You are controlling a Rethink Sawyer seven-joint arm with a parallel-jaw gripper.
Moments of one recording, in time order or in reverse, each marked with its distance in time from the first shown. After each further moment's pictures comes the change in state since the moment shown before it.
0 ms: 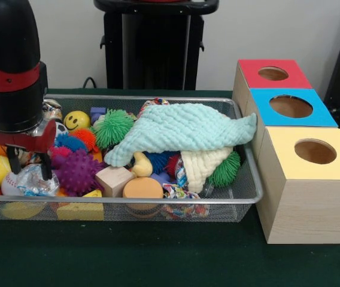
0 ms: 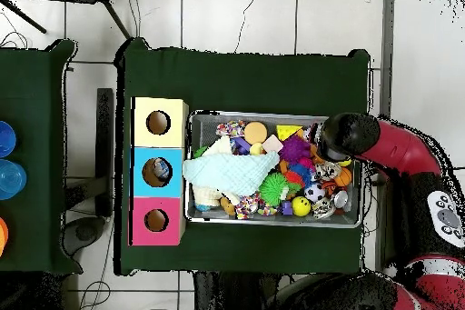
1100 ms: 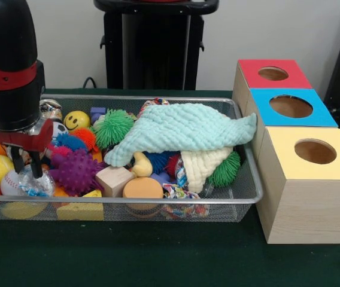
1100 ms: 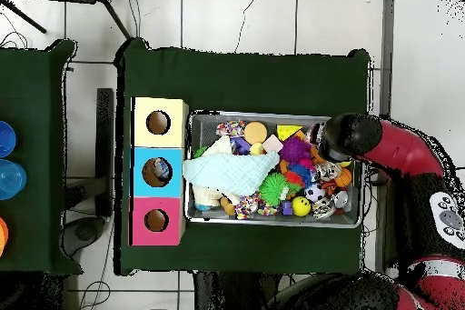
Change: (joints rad) arm -0.004 -0.003 -0.002 0.000 0.000 0.000 0.000
